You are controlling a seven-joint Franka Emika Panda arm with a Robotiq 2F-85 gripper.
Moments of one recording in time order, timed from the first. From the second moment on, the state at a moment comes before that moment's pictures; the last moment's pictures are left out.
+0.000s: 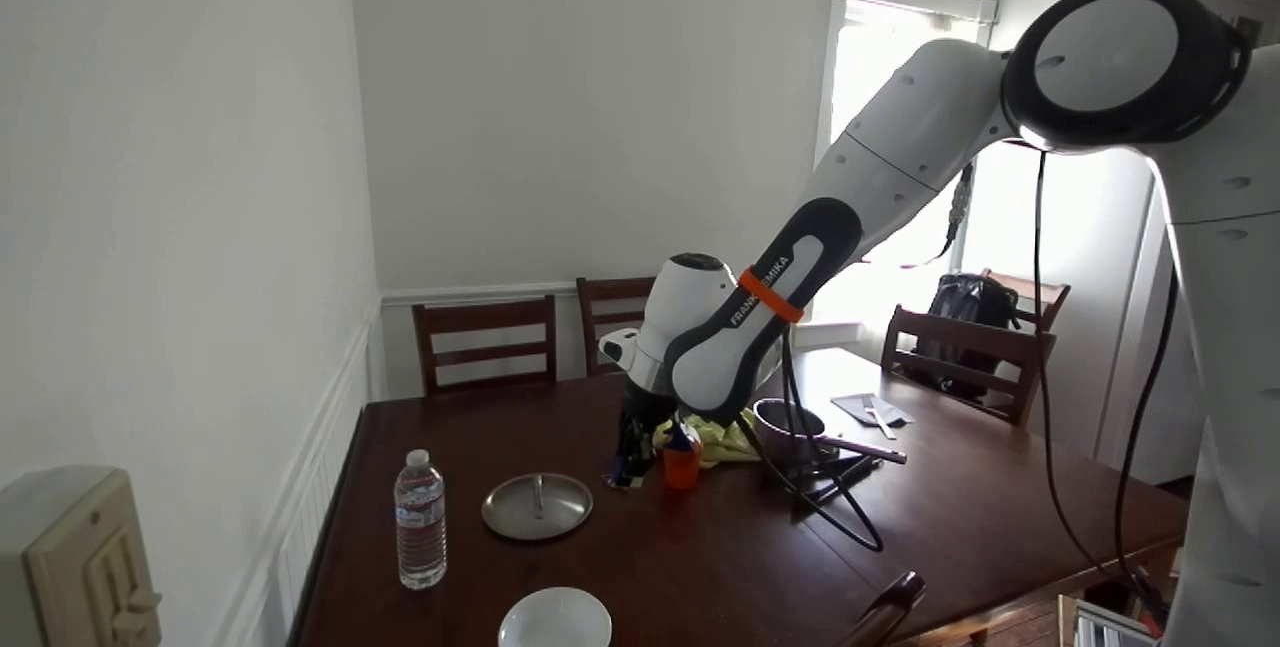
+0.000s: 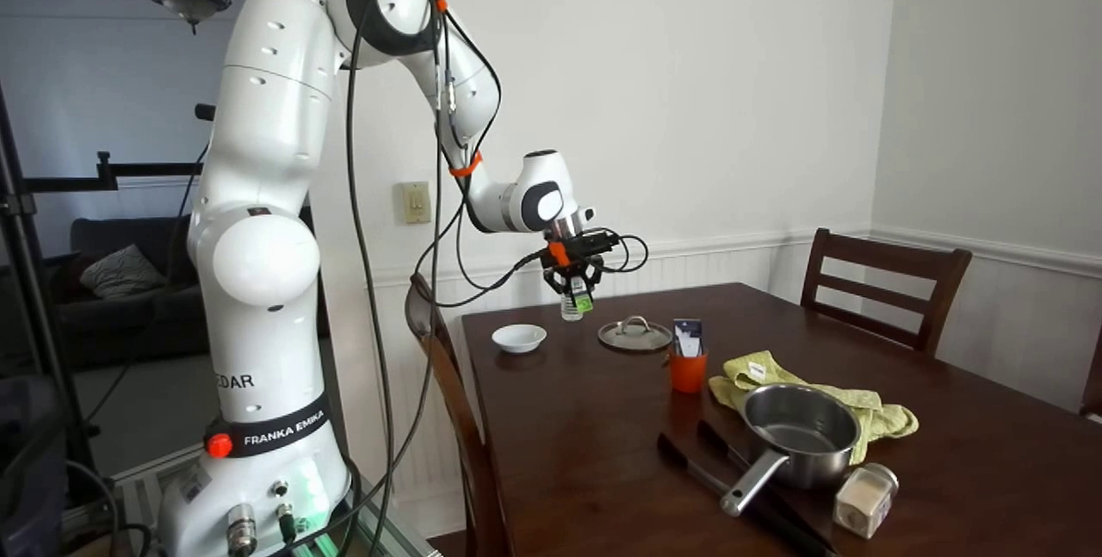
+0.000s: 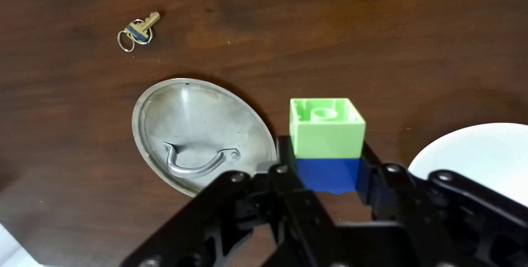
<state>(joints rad) -0.07 0.29 0.09 -2.25 -0.13 2.90 -0.69</state>
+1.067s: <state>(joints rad) -0.24 0.12 -0.18 -2.42 -0.13 2.91 -0.37</state>
